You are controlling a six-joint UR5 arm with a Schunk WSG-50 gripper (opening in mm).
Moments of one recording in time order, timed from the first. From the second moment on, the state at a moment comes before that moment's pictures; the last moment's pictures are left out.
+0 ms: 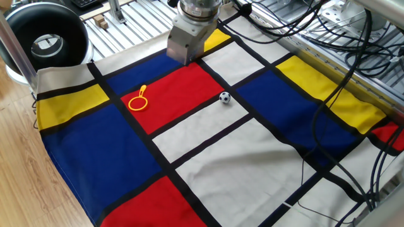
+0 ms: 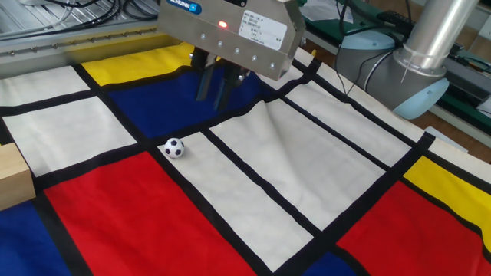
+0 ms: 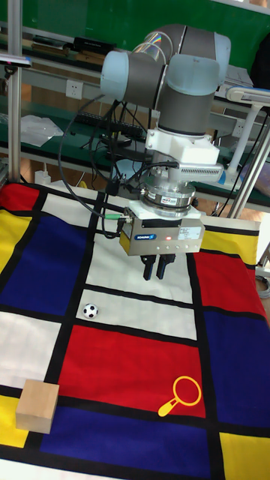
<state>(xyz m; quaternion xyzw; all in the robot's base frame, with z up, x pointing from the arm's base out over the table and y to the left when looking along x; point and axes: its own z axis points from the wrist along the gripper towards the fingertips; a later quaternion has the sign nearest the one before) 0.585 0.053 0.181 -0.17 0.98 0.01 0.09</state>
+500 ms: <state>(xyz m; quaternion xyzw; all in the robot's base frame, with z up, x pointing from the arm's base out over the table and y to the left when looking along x) 0.587 0.051 0.181 -0.14 0.99 0.01 0.10</state>
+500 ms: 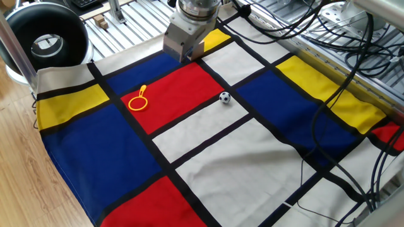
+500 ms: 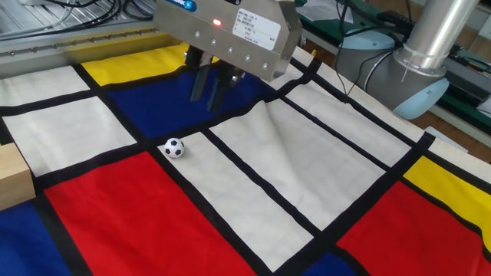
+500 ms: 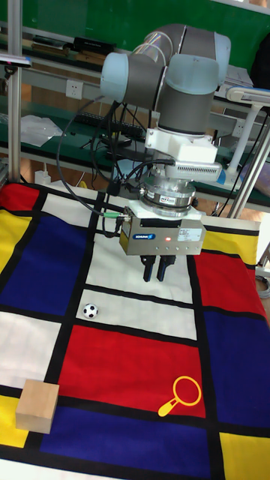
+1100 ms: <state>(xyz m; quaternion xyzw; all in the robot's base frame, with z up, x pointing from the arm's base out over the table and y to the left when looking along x) 0.596 0.065 0.156 -0.21 0.98 0.01 0.06</state>
